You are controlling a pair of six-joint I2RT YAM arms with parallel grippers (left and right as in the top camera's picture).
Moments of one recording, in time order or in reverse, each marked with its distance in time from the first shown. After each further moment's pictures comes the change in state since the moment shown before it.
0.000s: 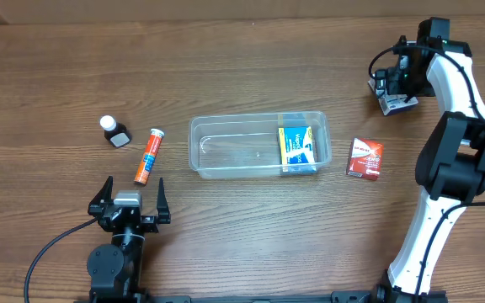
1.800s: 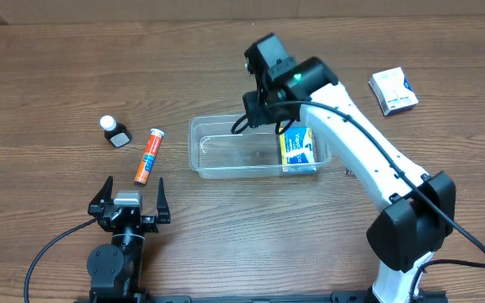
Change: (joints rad) left arm 0.000 0.000 0.000 0.000 0.000 0.000; right arm 0.767 -0.428 -0.152 -0.170 0.049 0.515
